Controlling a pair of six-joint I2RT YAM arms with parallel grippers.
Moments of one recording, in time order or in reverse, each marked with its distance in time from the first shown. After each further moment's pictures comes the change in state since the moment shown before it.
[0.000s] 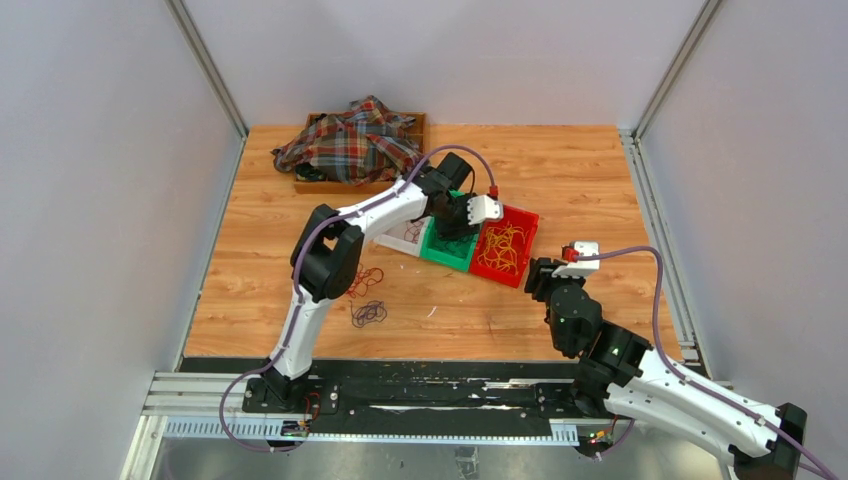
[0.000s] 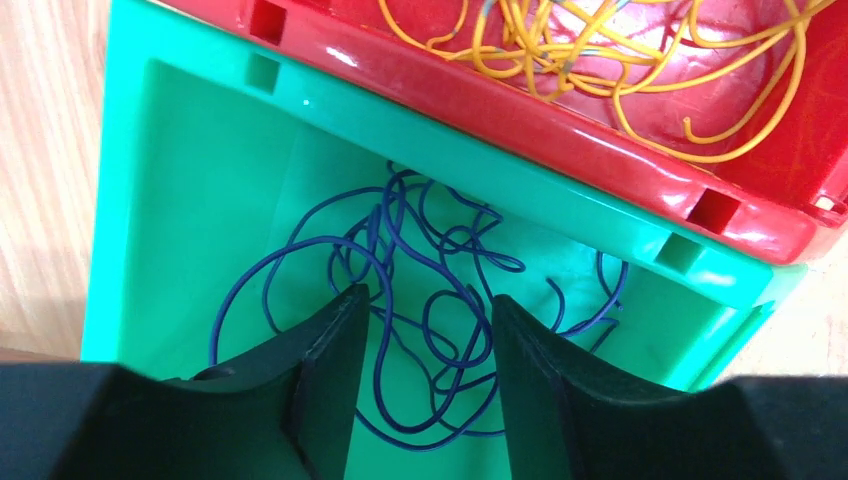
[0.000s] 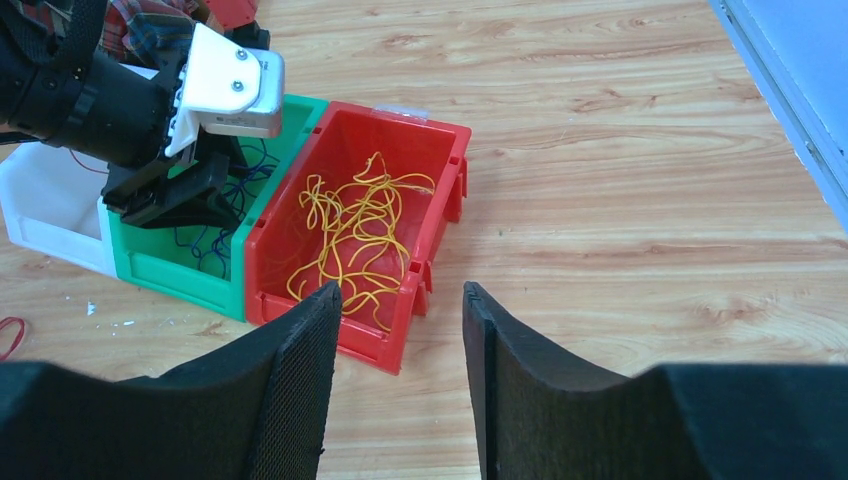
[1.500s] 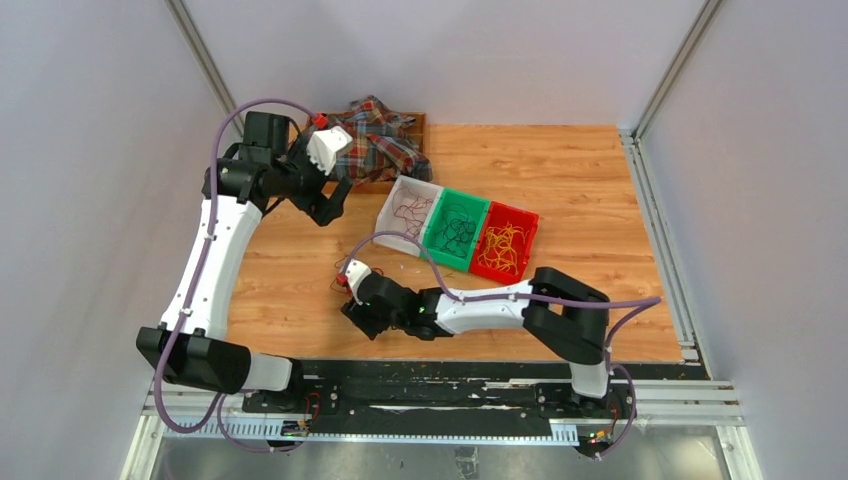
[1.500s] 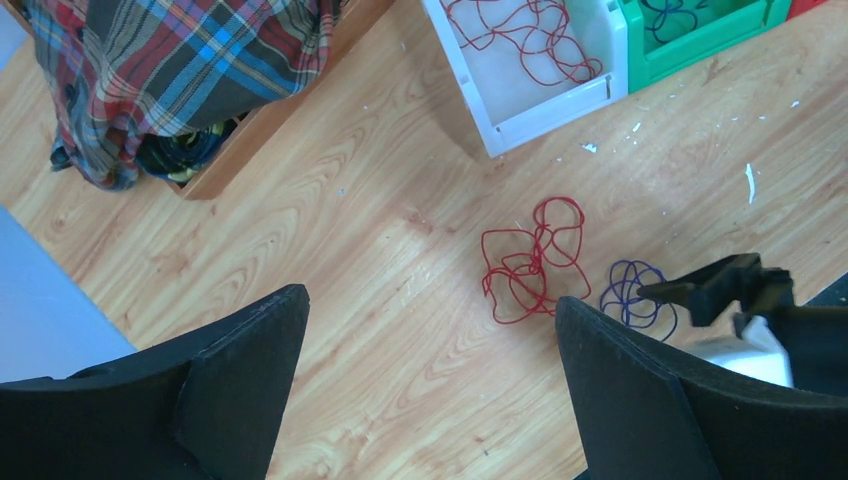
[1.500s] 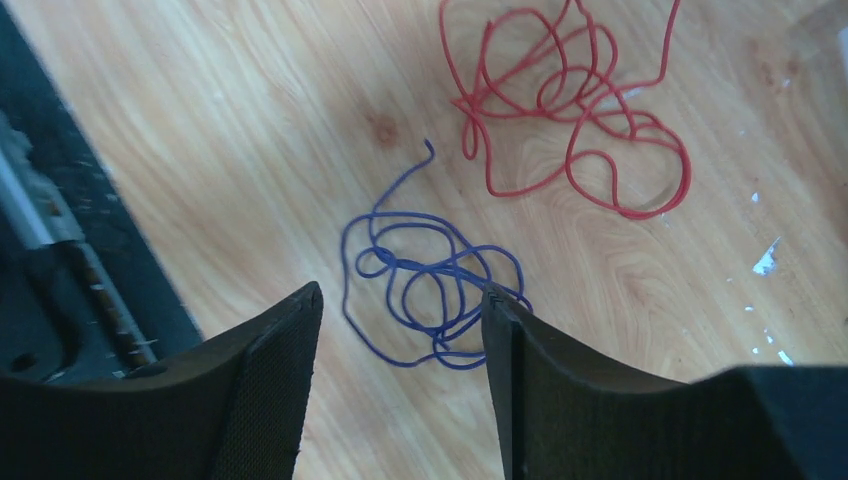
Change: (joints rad) left arm 0.549 -0.851 -0.254 -0.393 0.056 -0.282; right arm 0.296 1.355 0.744 0.225 -0.783 -0.143
